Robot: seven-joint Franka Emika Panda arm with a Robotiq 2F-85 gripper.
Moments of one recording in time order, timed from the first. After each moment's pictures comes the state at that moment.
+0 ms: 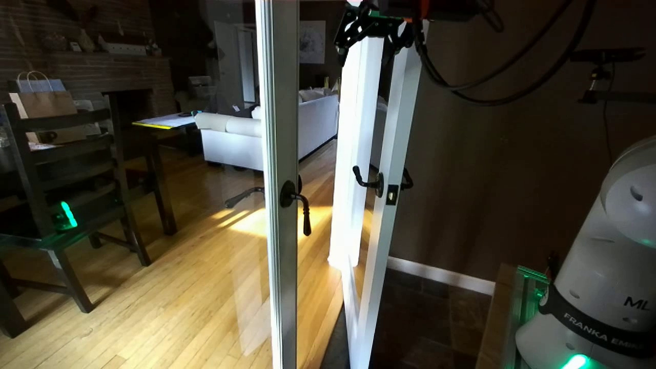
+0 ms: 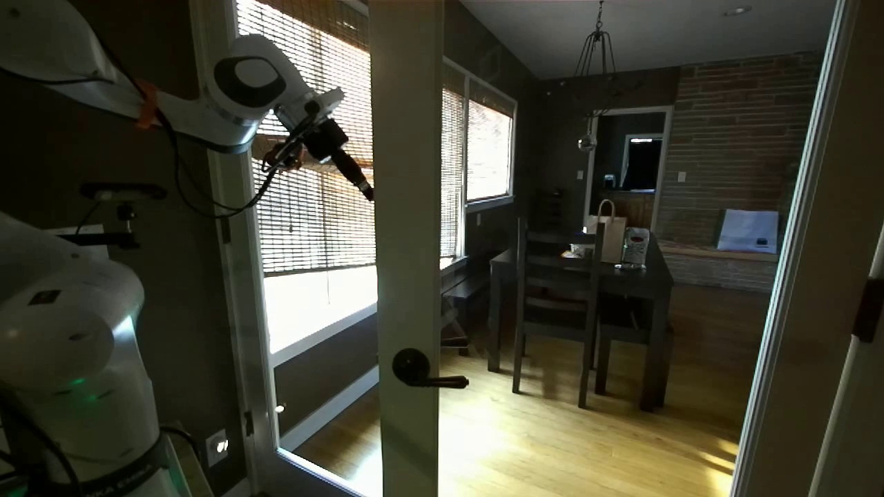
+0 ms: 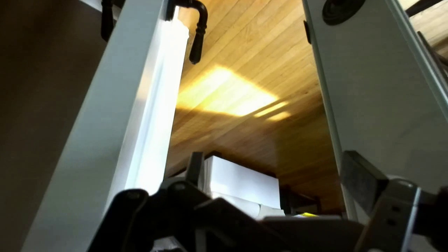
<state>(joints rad) -0.22 -0.79 0.36 -2.49 -0.27 2.26 0.82</state>
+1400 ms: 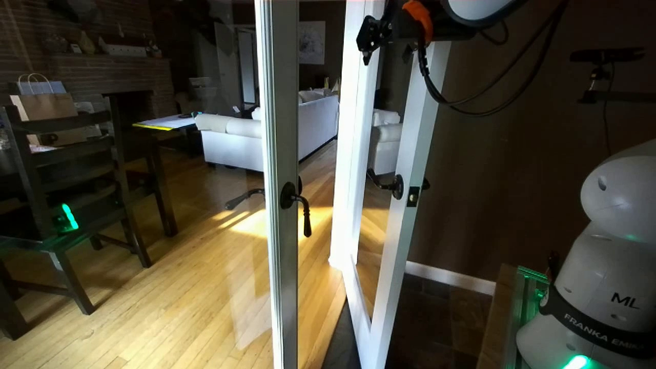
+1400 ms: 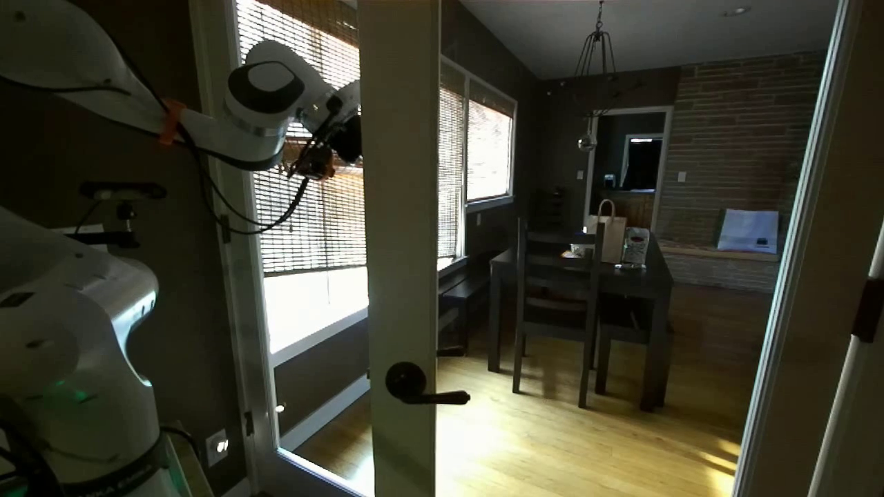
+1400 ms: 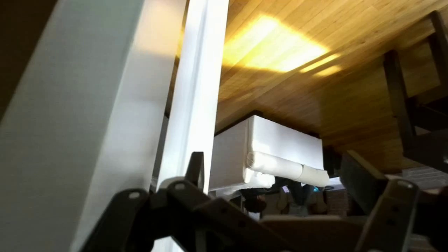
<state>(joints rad) -0.45 -0.82 0.34 -2.56 -0.42 2.44 0.81</state>
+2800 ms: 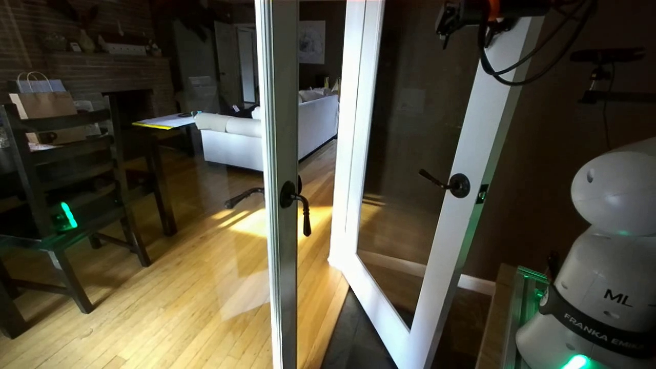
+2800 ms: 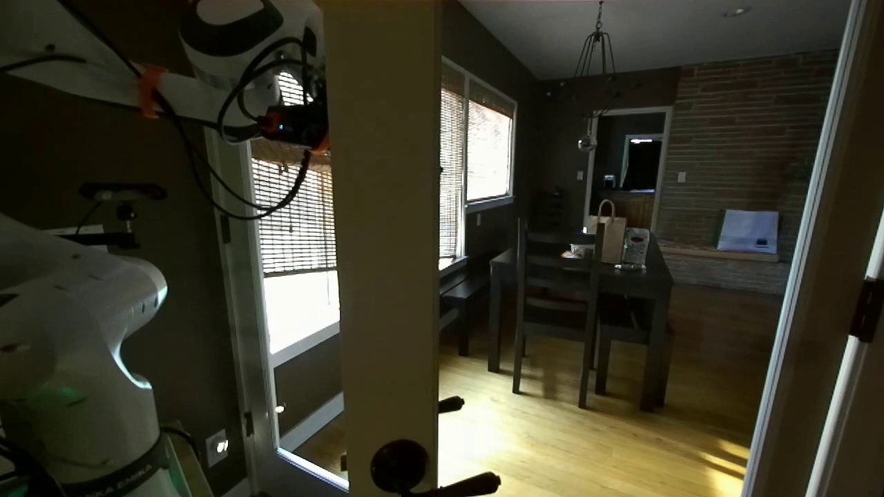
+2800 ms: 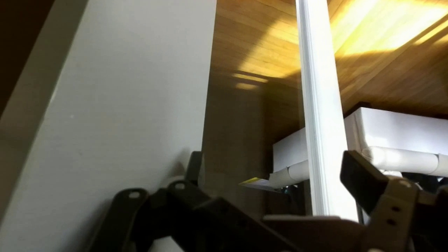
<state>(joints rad) -0.57 -0.91 0.08 -2.54 -0.55 2.26 0.81</state>
